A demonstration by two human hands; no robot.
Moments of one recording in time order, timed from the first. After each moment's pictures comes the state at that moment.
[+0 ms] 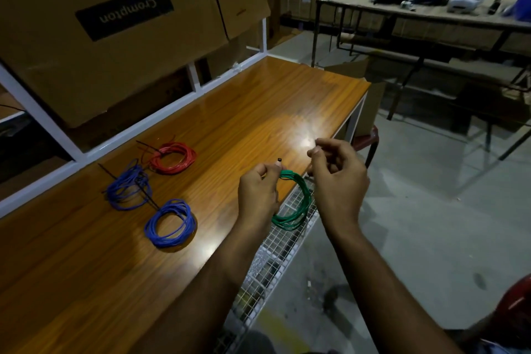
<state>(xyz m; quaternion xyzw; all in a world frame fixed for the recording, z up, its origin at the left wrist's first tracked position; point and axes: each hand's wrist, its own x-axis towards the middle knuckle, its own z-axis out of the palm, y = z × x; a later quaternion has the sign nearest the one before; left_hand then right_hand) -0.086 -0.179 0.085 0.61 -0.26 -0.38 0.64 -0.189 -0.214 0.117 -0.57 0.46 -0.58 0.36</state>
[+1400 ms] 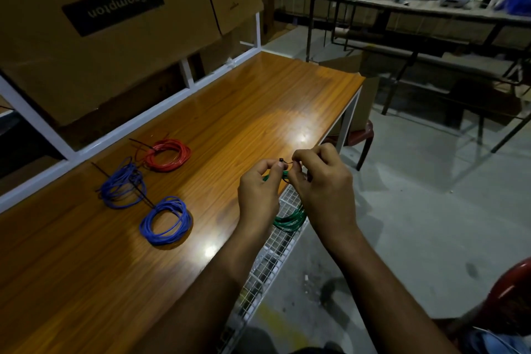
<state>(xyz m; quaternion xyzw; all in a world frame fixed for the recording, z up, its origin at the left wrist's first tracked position) -0.096 -0.172 0.083 0.64 -0.34 -0.31 0.62 -0.200 -0.211 0.099 -0.79 0.39 -0.46 0.07</state>
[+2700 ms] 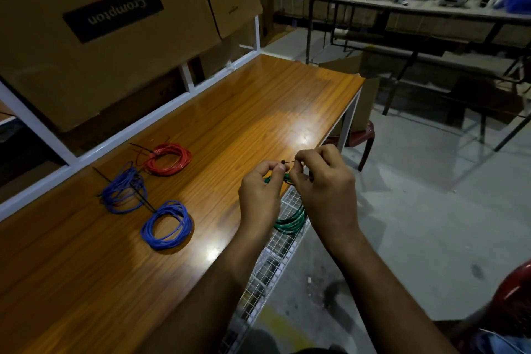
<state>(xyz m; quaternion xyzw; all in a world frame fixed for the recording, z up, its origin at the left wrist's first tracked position) -0.096 -0.173 0.085 0.65 -0.37 -0.28 0.60 -0.200 -0.213 0.101 -0.79 0.38 -0.48 0.06</state>
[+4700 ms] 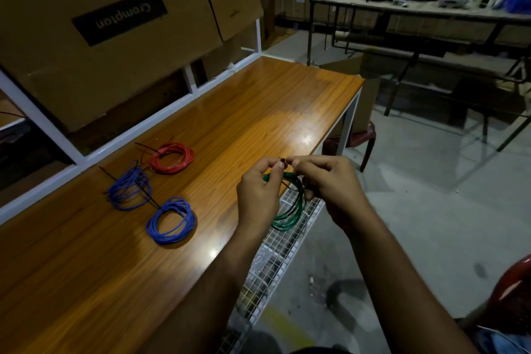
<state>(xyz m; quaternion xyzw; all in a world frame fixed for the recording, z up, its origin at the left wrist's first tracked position) -0.096 -0.161 0.087 0.67 -0.43 -0.20 0.57 -0.220 -0.216 0.117 -0.59 0.37 -0.39 0.60</state>
